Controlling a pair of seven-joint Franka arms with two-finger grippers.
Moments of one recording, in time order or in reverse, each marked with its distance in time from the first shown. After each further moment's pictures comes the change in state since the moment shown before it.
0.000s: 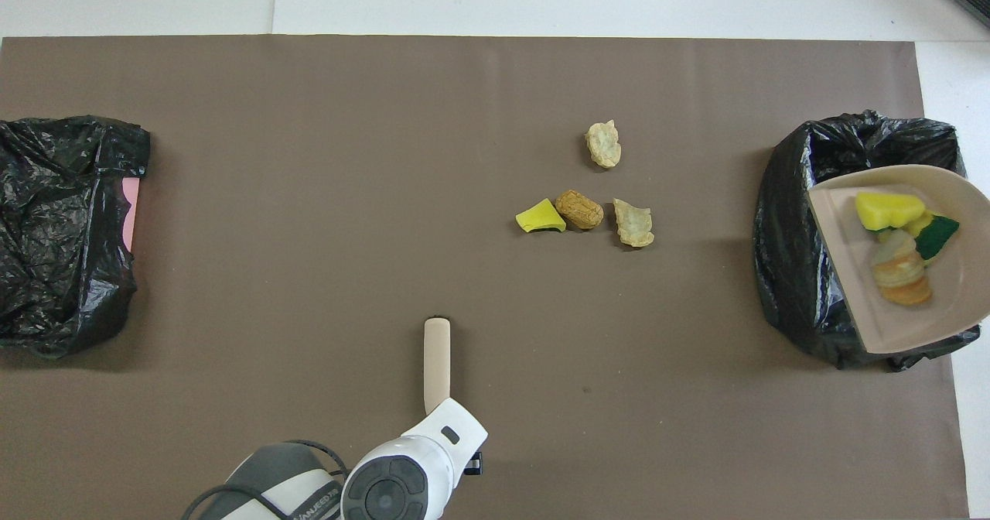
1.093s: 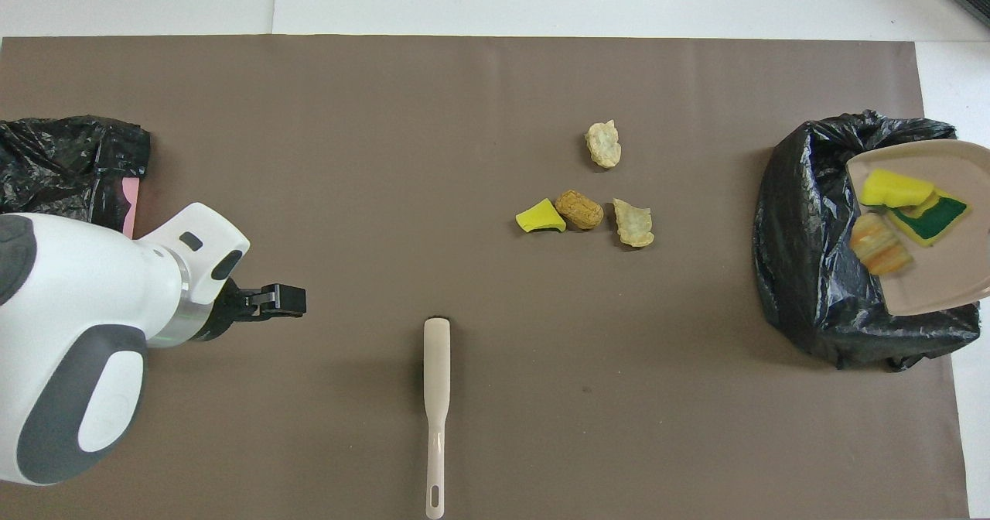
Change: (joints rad) left arm 0.633 -0.004 0.029 0.376 0.057 -0.347 0.501; right arm 0.121 -0.064 0.025 -0.144 -0.507 0.127 0.402
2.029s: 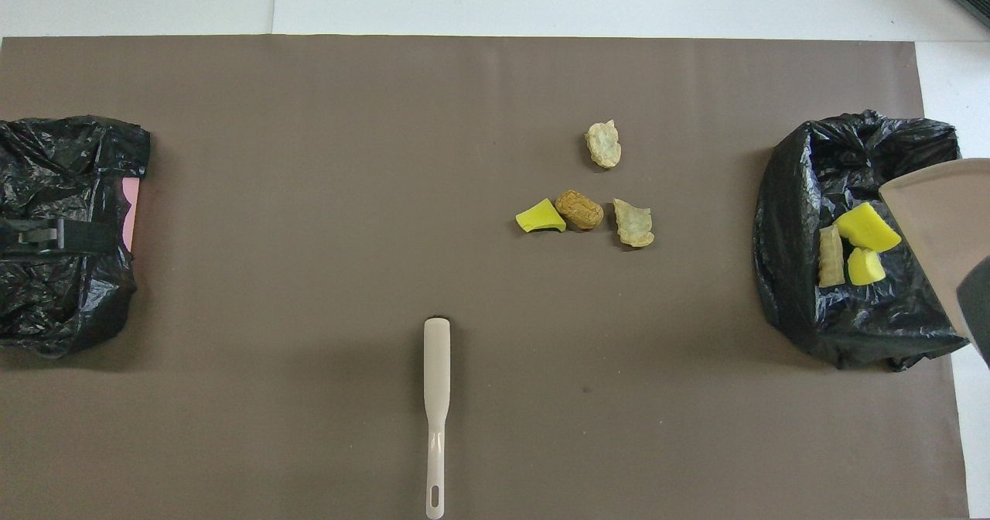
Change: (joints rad) left arm 0.218 0.059 -0.007 0.380 0.146 -0.197 0.225; right arm 0.010 -0.109 -0.007 -0.159 -0.248 0.080 0.001
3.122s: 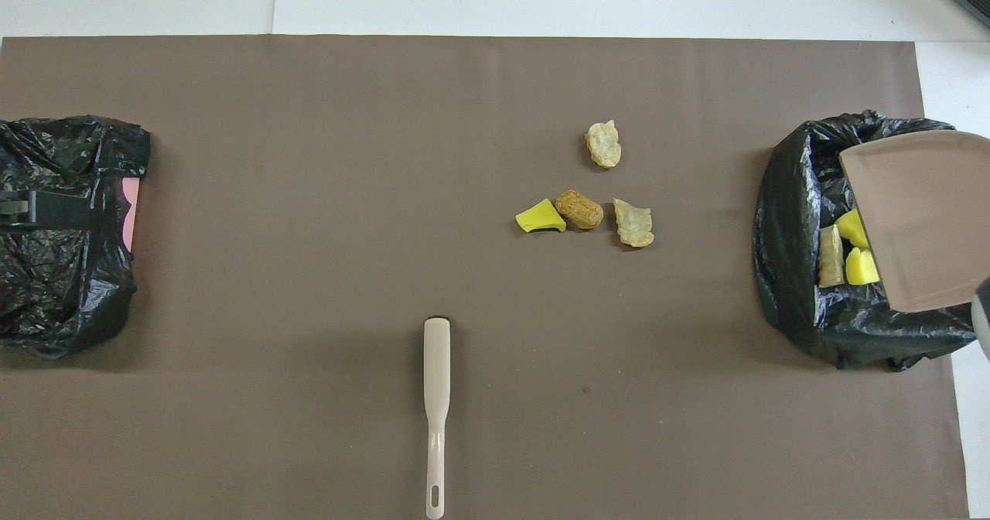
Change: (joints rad) left arm 0.004 0.037 0.001 0.070 -0.009 -0.010 0.031; right arm 0.044 -0.045 0.010 0.041 0.274 0.028 0.041
